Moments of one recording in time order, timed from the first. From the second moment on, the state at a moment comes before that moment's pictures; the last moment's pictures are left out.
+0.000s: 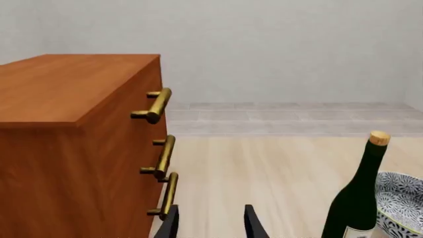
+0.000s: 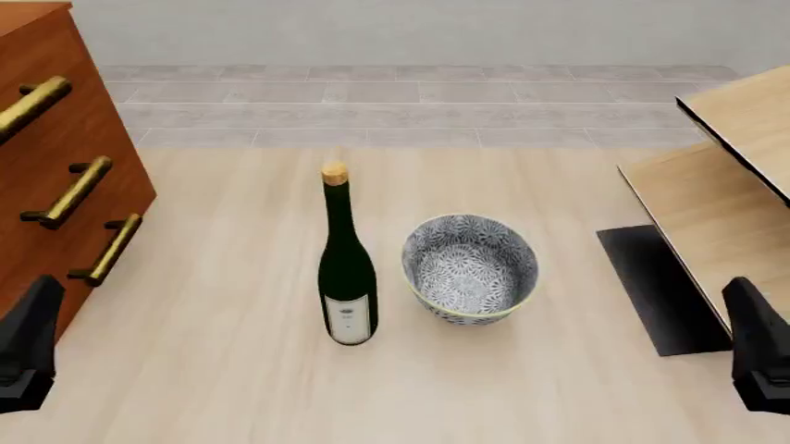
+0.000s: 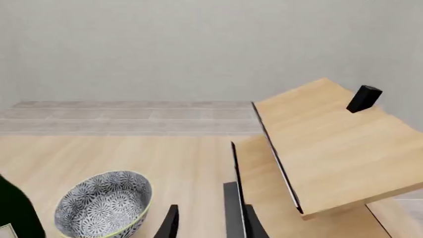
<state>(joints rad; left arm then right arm) 0.00 0.00 -0.01 0.01 0.00 0.00 0.00 0.00 0.00 0.00</state>
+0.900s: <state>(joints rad) -0.01 0.00 0.00 0.04 0.03 0.25 0.57 -0.08 -0.48 -0.01</state>
